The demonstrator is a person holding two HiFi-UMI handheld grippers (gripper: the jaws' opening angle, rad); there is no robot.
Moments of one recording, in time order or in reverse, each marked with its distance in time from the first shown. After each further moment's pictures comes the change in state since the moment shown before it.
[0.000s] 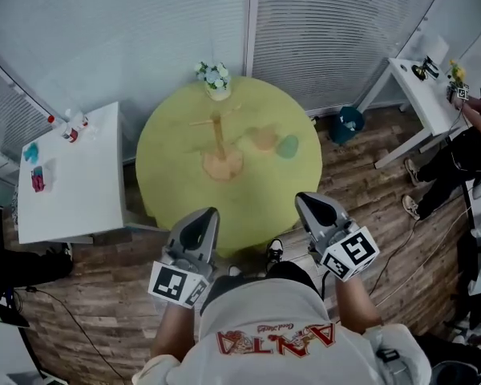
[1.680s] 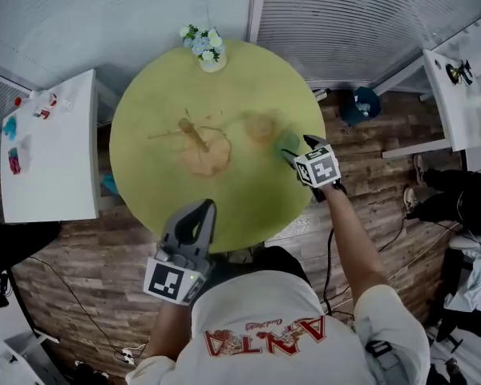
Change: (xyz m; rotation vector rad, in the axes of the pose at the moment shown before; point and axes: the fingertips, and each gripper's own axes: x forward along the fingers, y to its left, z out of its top) left arm 0.120 0.036 -0.066 -0.088 0.146 0.123; right arm 0.162 -0.267 -0.236 -0.021 0.805 -0.088
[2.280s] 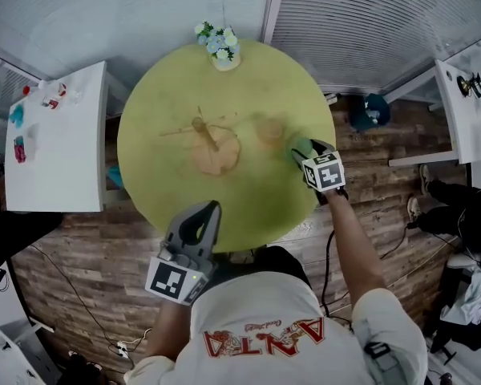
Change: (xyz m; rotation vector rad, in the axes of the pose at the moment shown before) left arm -0.004 0.008 -0.006 -0.019 0.015 0.022; right arm 0.018 -0.009 -0.004 0.021 -0.037 -0.035
